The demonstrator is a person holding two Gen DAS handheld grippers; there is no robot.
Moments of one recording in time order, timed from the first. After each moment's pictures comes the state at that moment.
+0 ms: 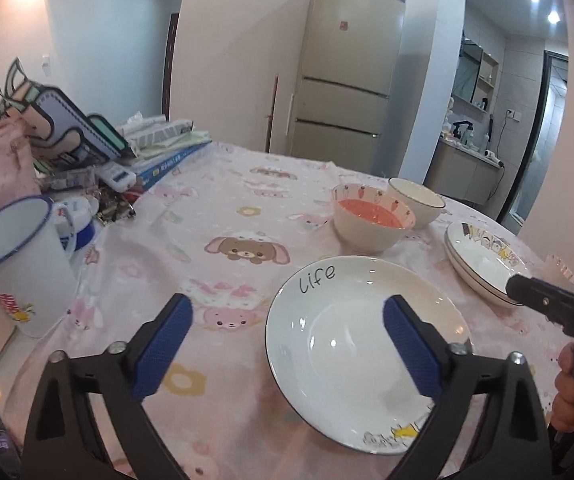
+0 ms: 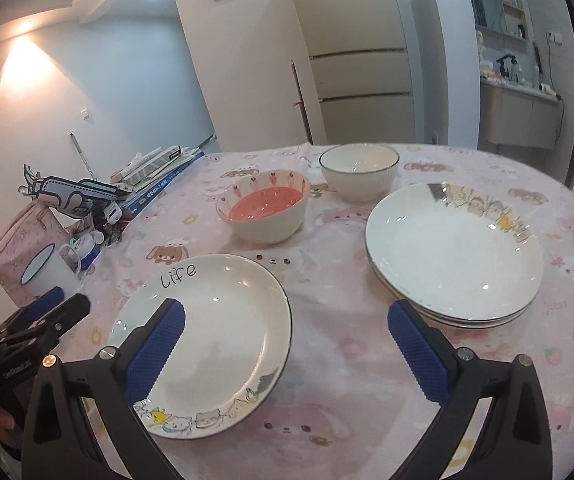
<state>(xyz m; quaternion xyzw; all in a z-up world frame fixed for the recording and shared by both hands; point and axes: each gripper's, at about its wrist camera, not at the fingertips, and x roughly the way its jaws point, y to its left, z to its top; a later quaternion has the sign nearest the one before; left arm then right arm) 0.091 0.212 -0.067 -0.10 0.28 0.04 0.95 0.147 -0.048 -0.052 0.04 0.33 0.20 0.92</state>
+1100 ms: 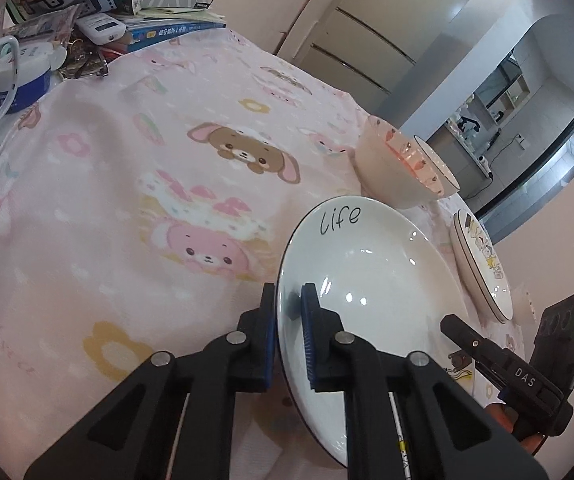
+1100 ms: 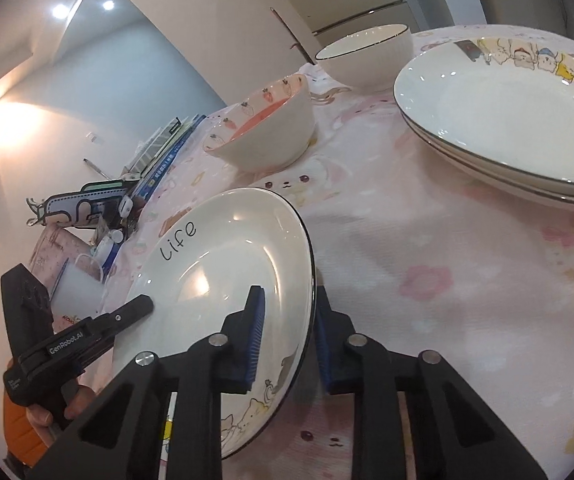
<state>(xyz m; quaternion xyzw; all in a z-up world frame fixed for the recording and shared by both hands) 0.130 0.246 -0.128 -0.27 0.39 -0.02 0.88 0.183 -0.033 -0.137 0.17 0.42 0.25 0.85</state>
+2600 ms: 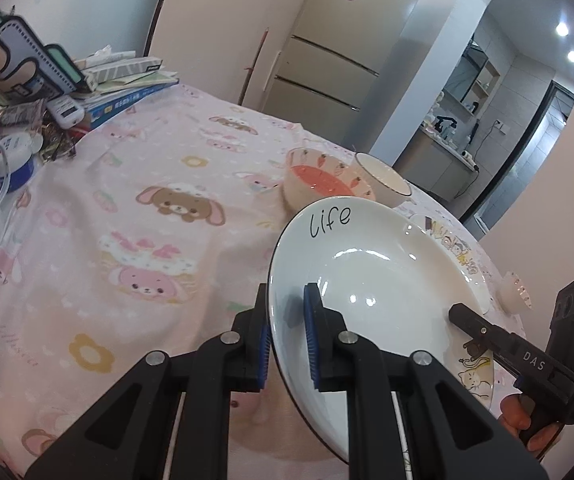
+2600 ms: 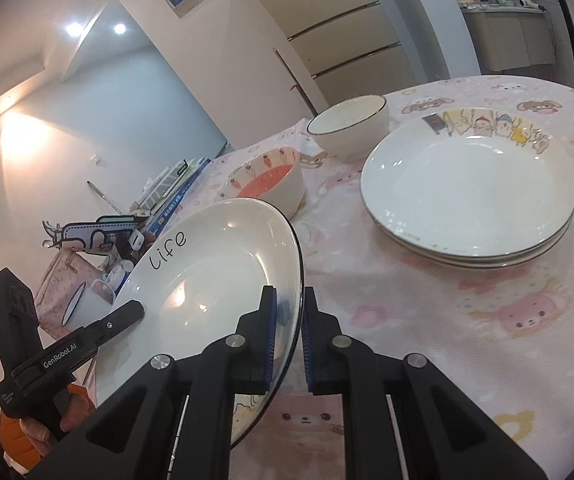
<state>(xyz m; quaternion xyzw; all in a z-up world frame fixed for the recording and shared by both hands) 0.114 0.186 -0.064 -0.20 0.34 -0.03 0.92 0.160 -0.084 -0.084 0.18 0.36 0.24 0.88</state>
